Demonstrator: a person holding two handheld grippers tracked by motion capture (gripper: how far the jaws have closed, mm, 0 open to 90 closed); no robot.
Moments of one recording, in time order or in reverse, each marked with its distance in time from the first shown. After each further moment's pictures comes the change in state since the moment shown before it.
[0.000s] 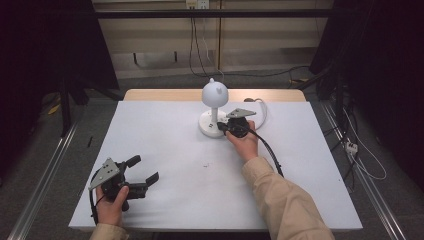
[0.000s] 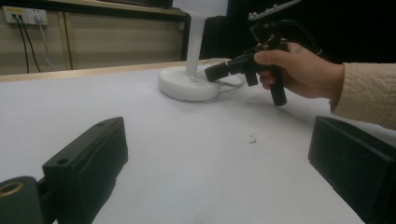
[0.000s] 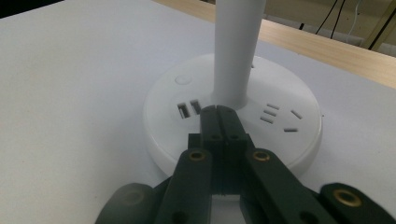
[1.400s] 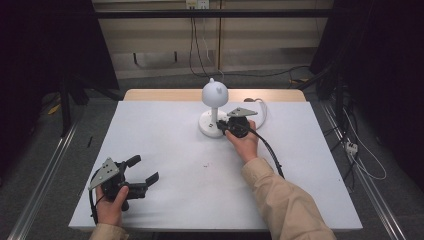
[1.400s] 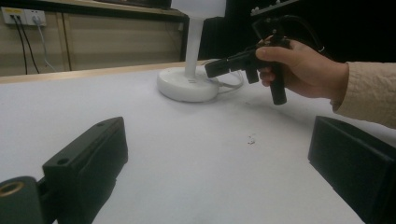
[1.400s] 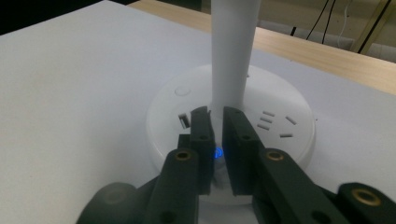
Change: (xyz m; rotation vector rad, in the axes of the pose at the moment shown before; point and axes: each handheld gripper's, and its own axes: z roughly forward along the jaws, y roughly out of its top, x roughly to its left) left arm 0.000 0.001 0.000 0.000 -0.005 0.003; right arm 0.004 0.005 -0.006 -0.026 -0.026 0.039
